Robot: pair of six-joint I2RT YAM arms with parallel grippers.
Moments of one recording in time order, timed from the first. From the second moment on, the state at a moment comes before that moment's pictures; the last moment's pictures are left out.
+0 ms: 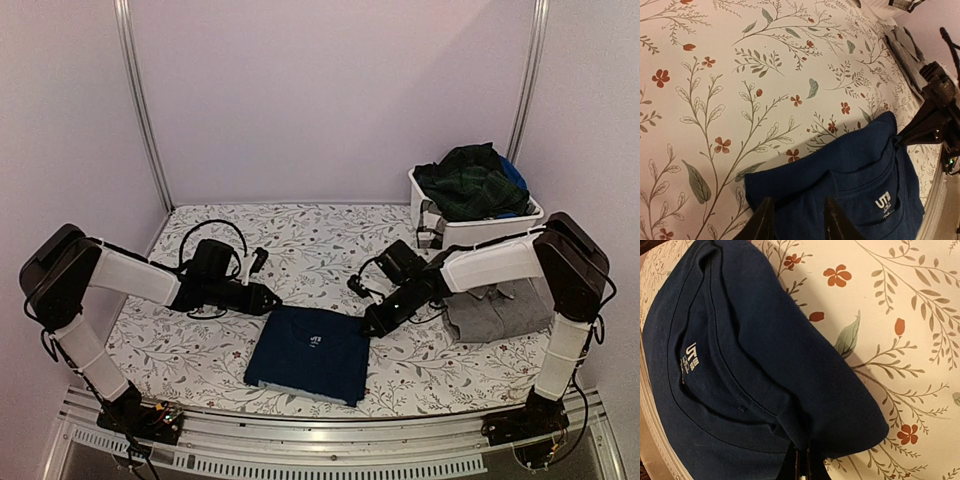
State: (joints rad) left arm -0.56 1.66 0.68 0.24 0.41 -0.34; right arm 0.79 1.86 1.06 -0.31 -0.37 0.17
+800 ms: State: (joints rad) left arm -0.58 1.74 0.69 0.24 0.37 -0.30; right arm 0.73 1.94 1.16 -0.34 -0.33 0.11
